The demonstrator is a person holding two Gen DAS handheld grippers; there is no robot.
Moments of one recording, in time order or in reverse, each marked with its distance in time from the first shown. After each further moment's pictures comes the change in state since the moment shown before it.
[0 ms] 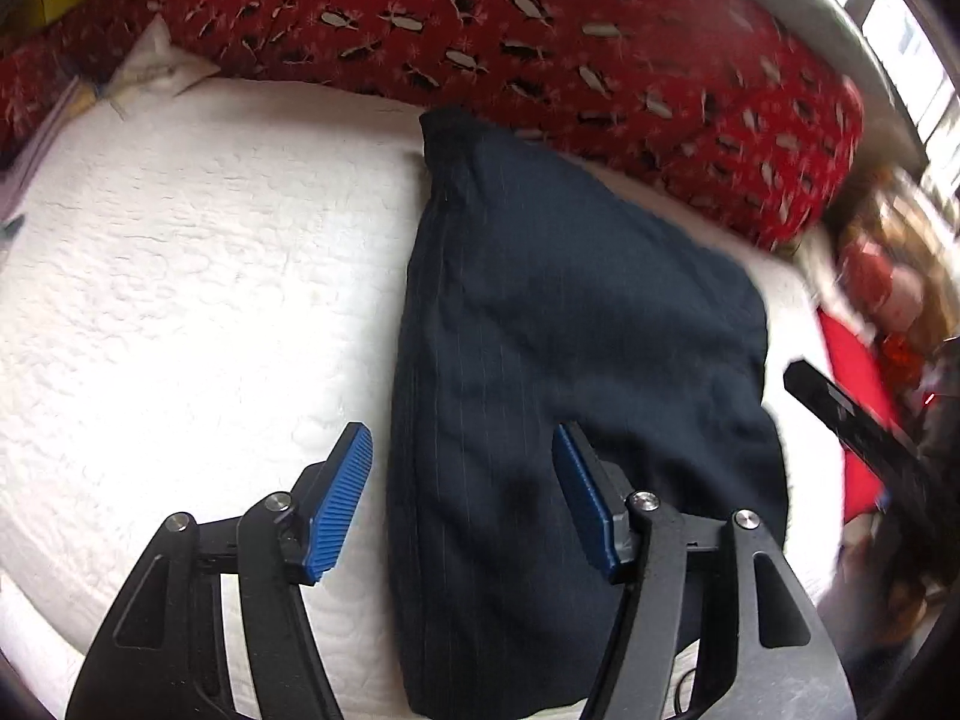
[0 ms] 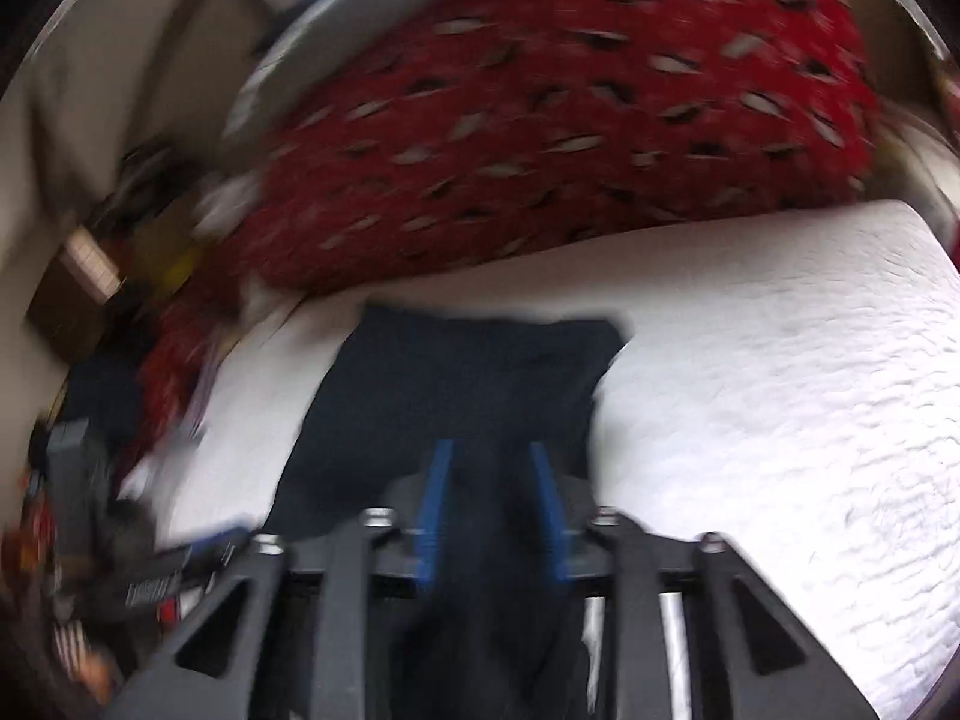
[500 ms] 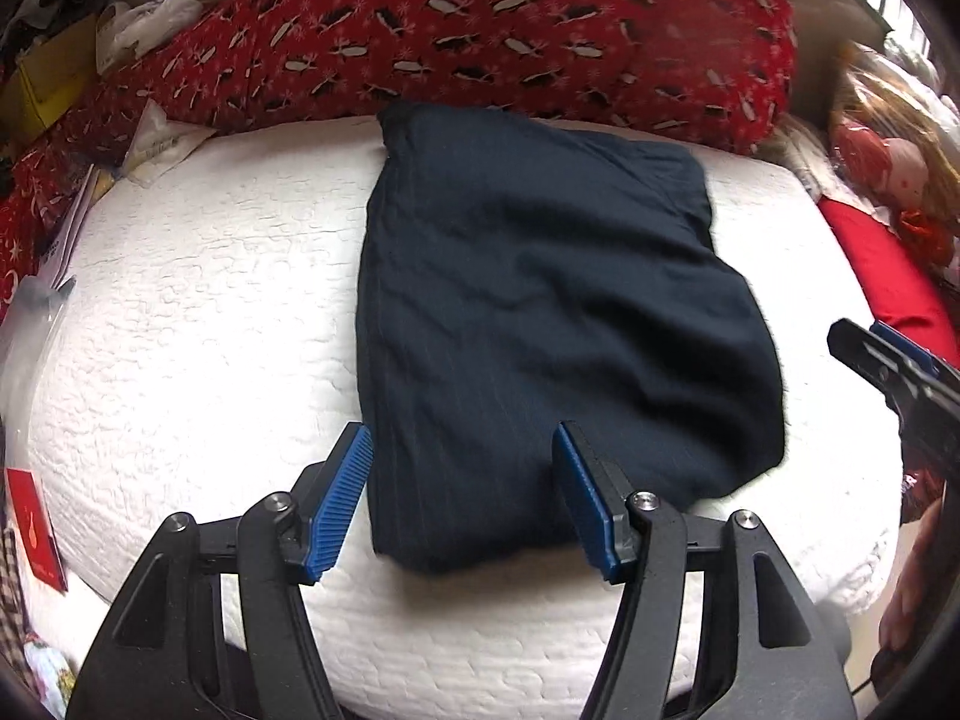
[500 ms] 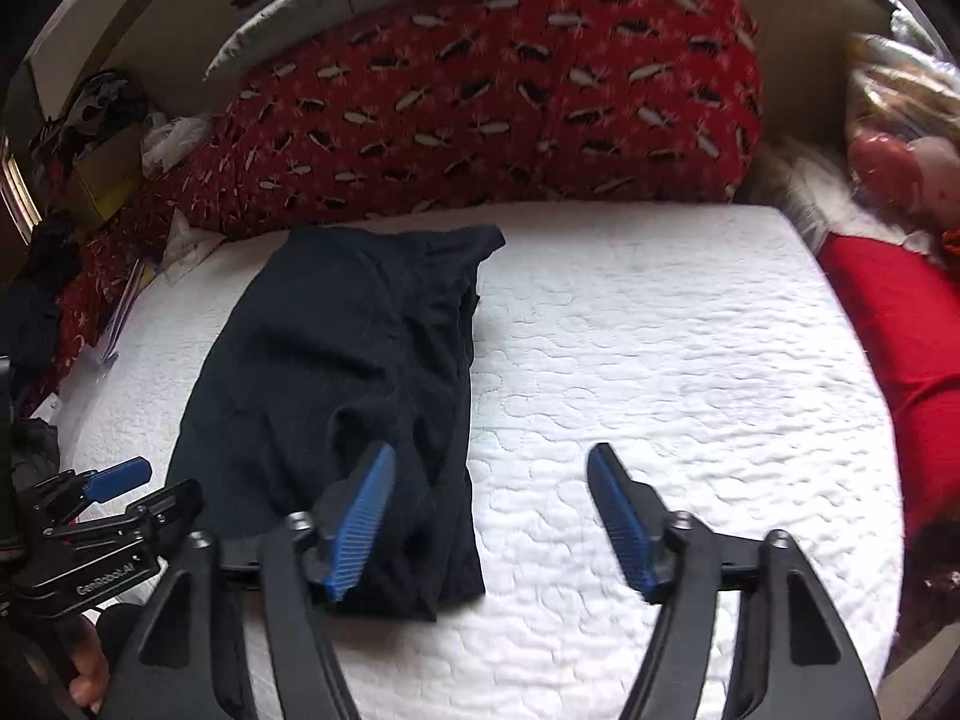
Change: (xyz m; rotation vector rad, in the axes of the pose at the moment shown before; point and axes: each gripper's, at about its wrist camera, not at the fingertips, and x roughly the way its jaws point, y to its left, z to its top) left arm -0.045 -0.047 -0.066 0.194 -0.054 0.124; right arm -0.077 0.010 -0.065 -0.022 -0.018 -0.338
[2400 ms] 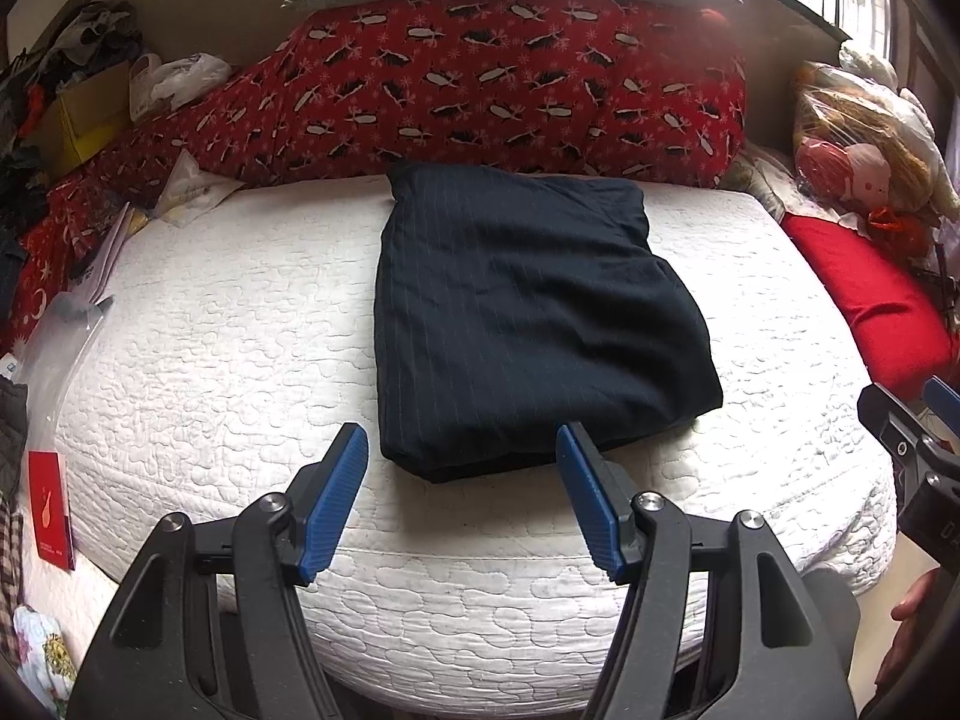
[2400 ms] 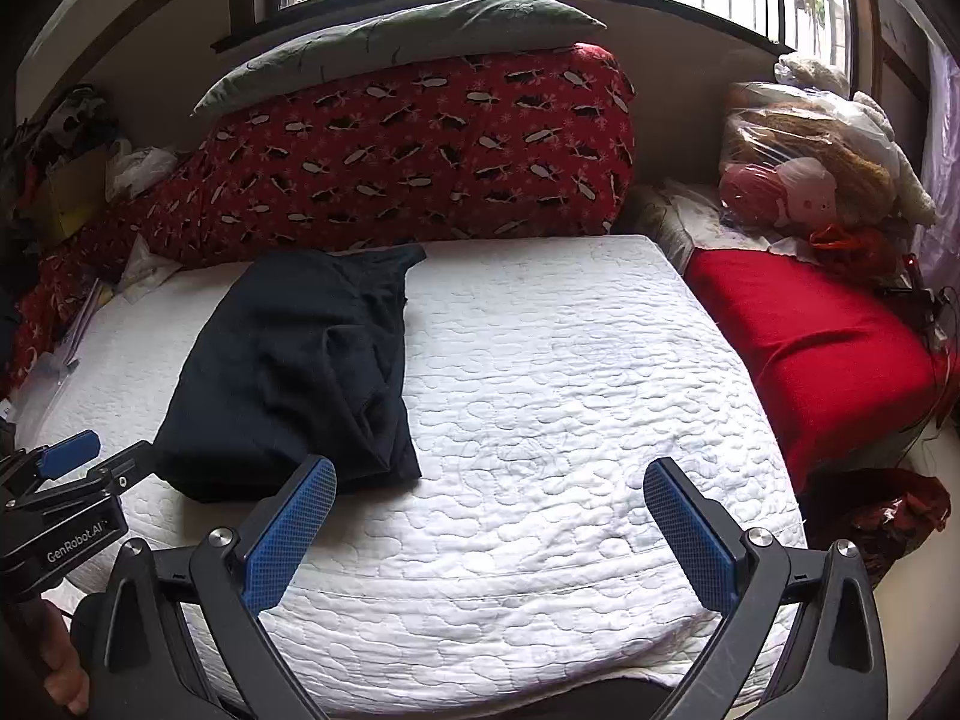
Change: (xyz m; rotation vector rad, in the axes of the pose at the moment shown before) left arm -0.056 -0.011 -0.046 0.019 -0.175 0.025; right arm -0.081 0.014 -0.052 0.030 -0.137 -0.217
